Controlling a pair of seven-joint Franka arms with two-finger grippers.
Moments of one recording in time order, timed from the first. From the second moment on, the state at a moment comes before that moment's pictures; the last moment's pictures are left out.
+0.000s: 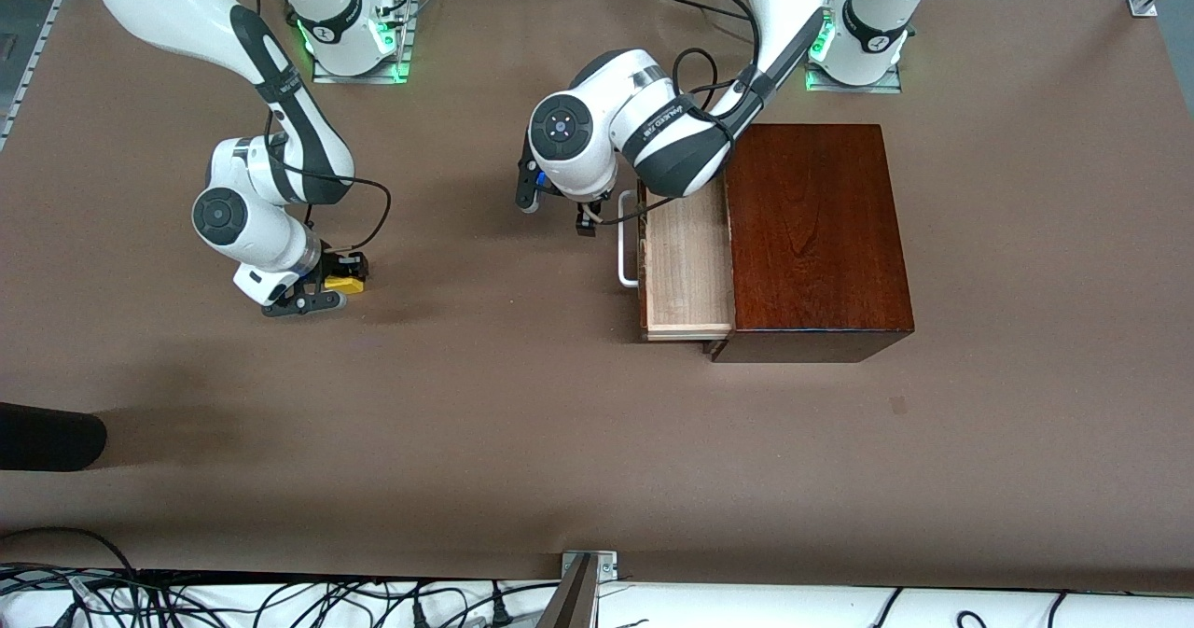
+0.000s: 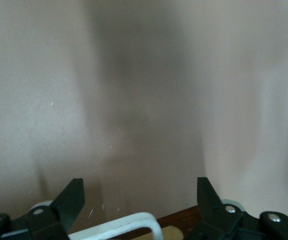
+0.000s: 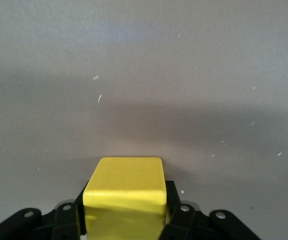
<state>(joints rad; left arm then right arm) -0.63 0.71 -0.29 -1.30 0.07 1.74 0.82 0.10 0.40 0.01 -2.21 0.02 2.53 -0.06</state>
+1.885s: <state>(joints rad) -0.44 0.66 -0.26 -1.27 0.08 1.43 0.84 0.09 0.12 -0.04 -1.66 0.02 1.75 -0.17</state>
